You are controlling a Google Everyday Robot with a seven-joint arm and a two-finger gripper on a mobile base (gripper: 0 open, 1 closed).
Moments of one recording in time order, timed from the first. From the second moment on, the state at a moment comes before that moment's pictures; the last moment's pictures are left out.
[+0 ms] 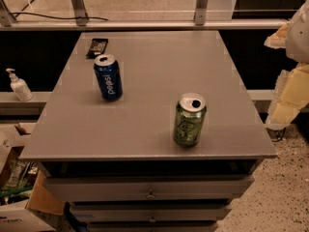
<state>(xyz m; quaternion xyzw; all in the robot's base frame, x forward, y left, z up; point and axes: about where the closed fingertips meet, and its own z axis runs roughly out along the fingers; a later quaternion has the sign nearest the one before) 0.438 -0.217 0.976 -0.60 0.78 -0.03 0.16</state>
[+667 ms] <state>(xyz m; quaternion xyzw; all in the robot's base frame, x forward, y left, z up) 0.442 -0.216 0.975 -0.60 0.78 -0.03 0.18</state>
